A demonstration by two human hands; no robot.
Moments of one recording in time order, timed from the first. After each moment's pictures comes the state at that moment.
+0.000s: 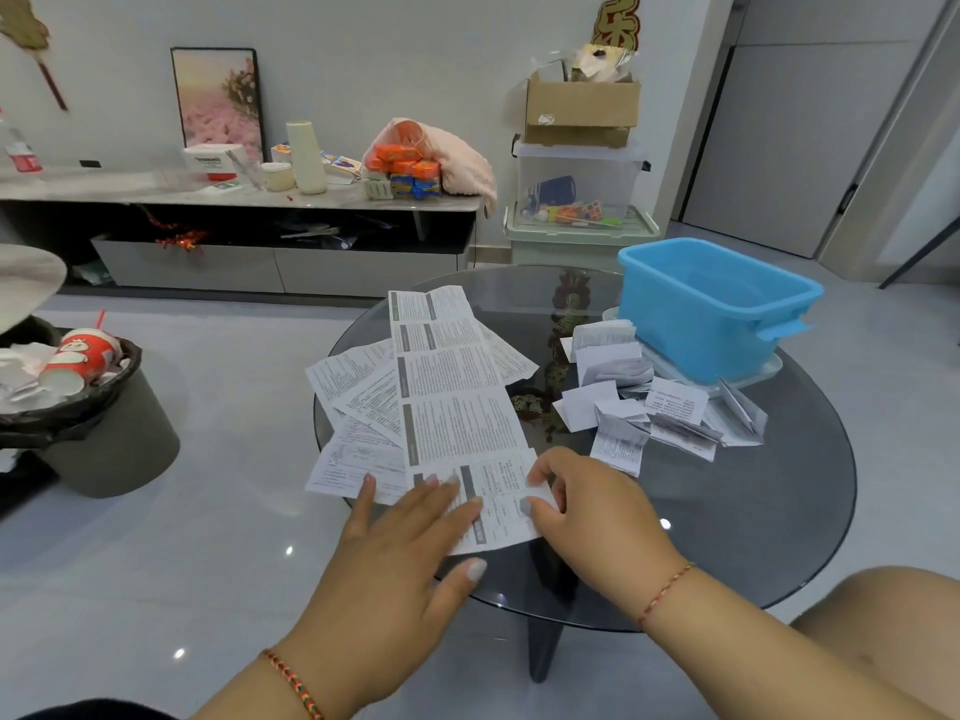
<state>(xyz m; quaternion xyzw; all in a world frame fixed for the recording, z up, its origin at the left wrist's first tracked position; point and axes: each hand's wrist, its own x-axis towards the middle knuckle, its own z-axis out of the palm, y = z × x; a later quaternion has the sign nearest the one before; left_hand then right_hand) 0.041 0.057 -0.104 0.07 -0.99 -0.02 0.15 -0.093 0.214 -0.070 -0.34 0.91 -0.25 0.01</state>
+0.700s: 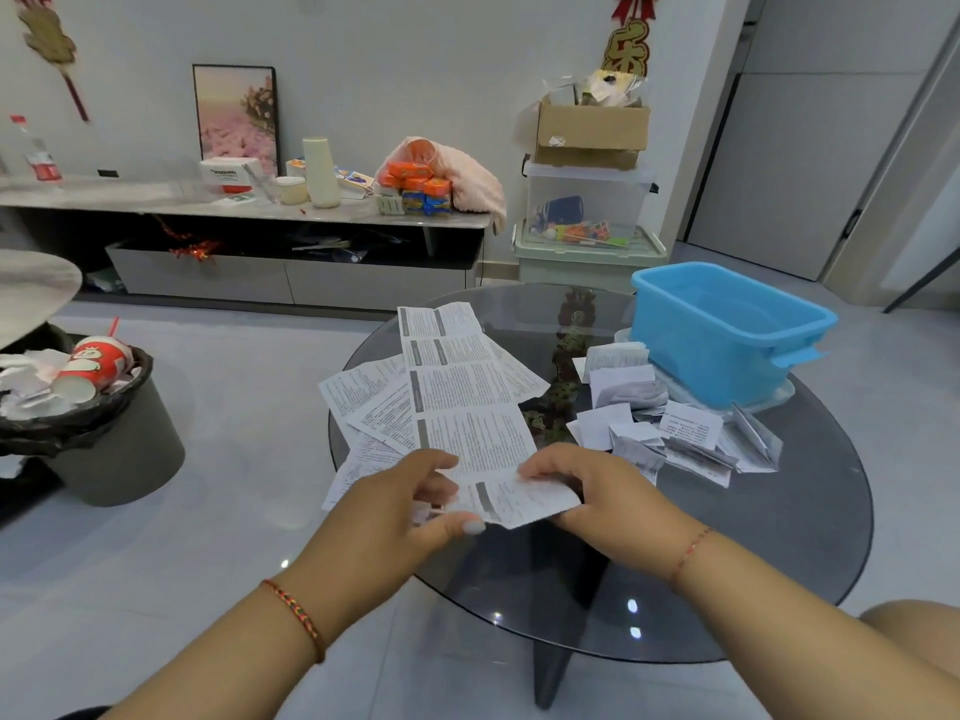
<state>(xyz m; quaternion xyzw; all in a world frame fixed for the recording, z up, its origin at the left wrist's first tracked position) 0.017 0.027 -0.060 0.13 -0.92 -0.36 0.12 -0.129 0.206 -0.063 -0.43 0.84 -0.31 0.11</state>
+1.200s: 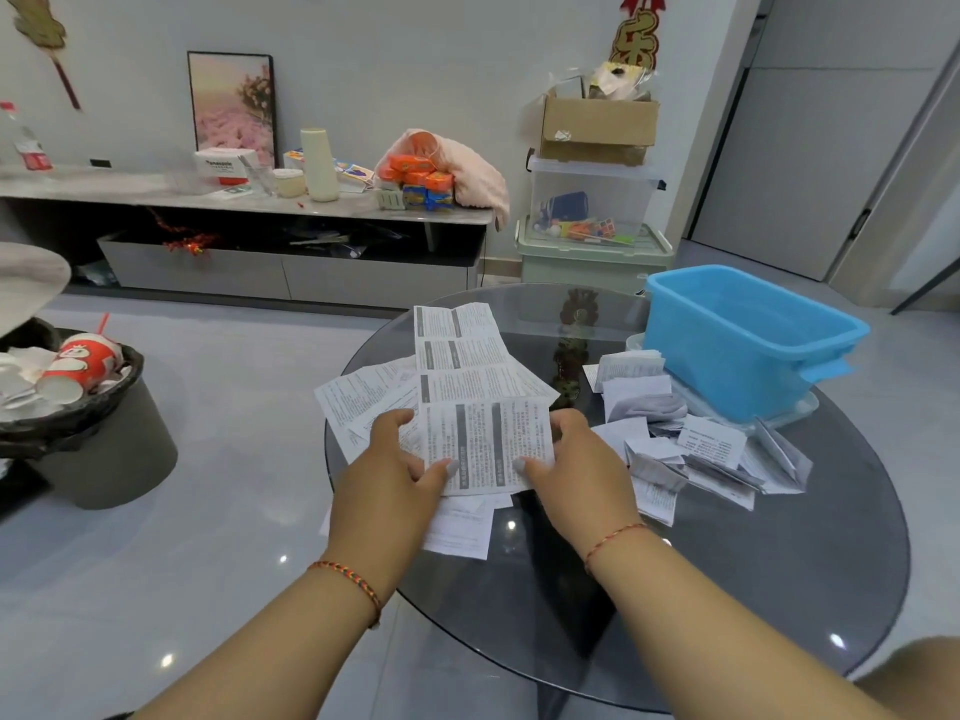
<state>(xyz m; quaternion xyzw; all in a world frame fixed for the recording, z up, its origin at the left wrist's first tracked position) -0.031 0.014 -0.071 0.31 -0.85 -0.35 0.25 -0.137 0.149 -0.067 -0.23 0.91 -0.33 0.03</state>
